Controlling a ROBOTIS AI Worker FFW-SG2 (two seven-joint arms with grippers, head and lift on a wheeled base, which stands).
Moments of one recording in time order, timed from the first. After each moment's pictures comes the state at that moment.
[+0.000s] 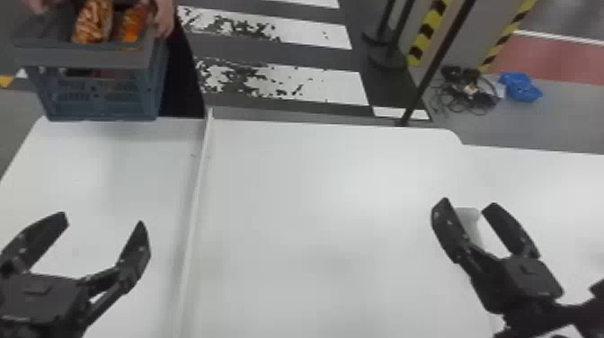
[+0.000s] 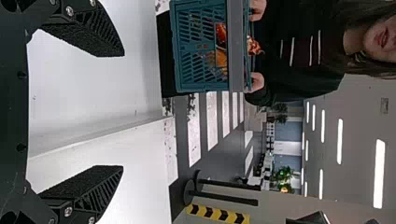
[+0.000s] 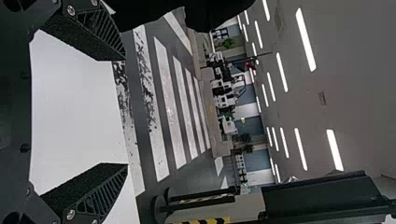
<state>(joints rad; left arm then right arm) 0.88 0.20 -0.01 -2.49 0.10 0.32 0.02 0.88 -0.13 -0.28 -2.32 -0.49 0.01 0.18</state>
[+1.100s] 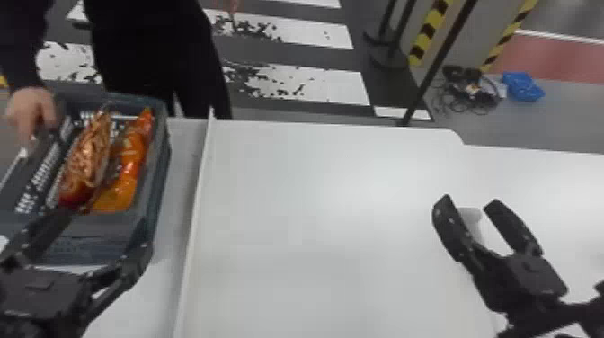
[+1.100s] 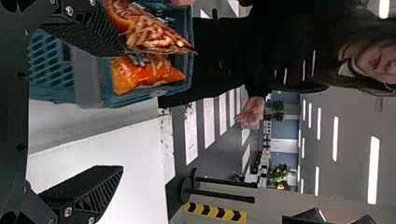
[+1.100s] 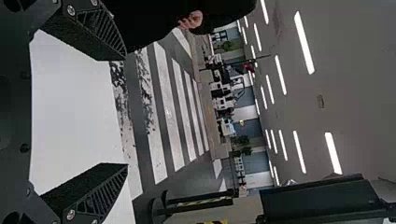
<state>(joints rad) 0.87 0.20 -0.01 -2.49 0.10 0.32 0.01 0.88 -0.13 -0.28 -2.35 -0.49 0.03 0.18</state>
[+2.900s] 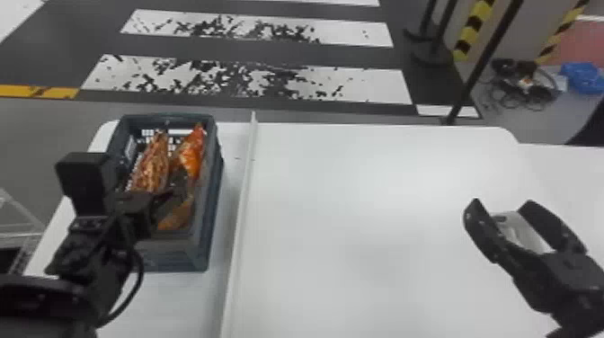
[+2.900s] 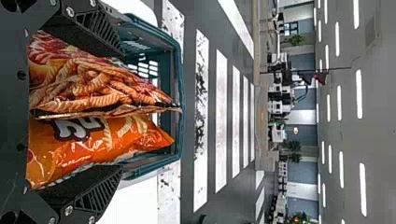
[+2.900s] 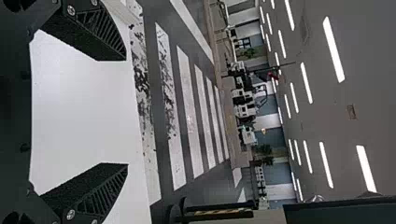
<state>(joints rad) 0.38 0.17 0.00 -2.14 0.16 0.52 0.13 0.81 -0.18 -0.27 -2.32 -0.47 0.16 0.18</state>
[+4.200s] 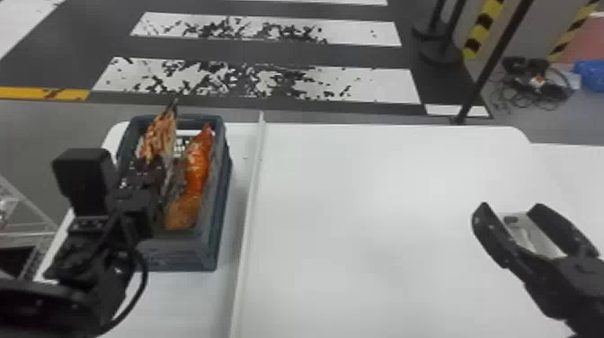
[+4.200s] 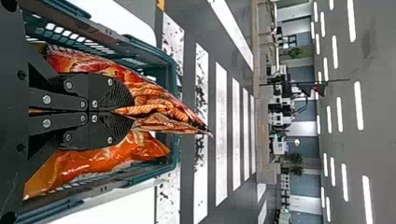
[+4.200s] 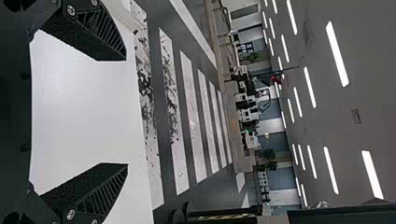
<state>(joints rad) 0.42 0.16 0.01 -2.26 0.15 0.58 0.19 0.82 -0.21 -0.26 -2.32 -0.49 0.16 0.18</state>
